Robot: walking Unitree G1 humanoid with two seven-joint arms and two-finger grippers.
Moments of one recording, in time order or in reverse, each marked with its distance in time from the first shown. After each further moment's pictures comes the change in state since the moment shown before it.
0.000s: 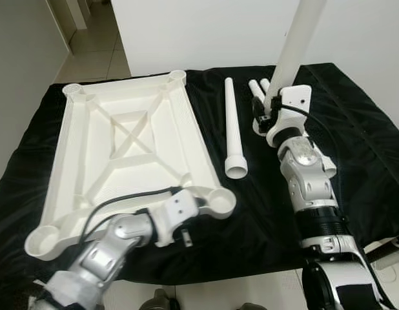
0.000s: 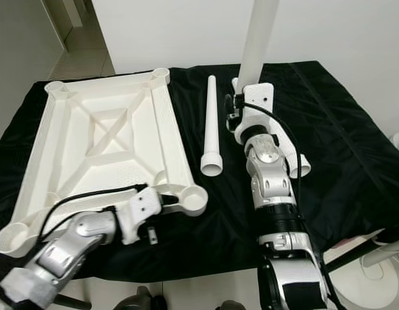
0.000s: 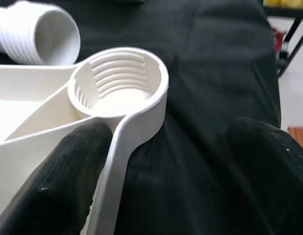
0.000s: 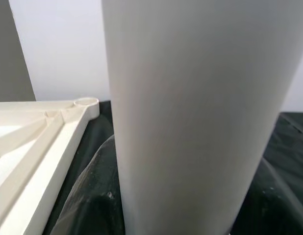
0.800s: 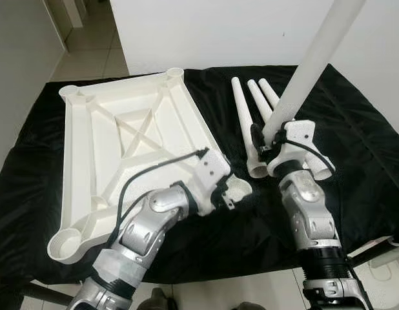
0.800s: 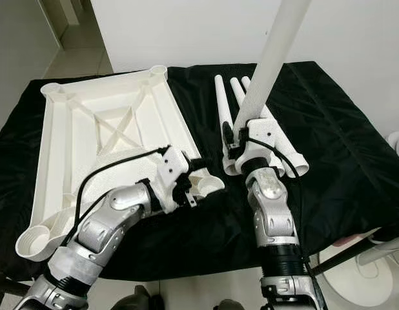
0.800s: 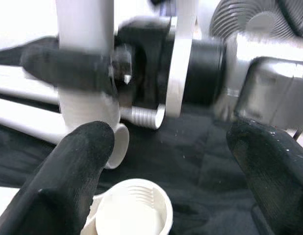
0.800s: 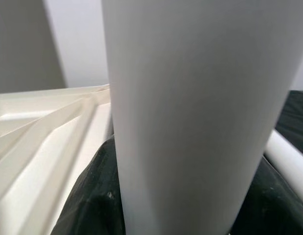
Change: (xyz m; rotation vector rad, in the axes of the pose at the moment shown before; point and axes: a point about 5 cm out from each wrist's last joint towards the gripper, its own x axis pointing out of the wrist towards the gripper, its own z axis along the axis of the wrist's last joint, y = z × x) left arm 0.032 0.017 0.071 -0.026 -0.293 0.089; right arm -0.049 0.016 -0.020 0.088 -0.009 0.134
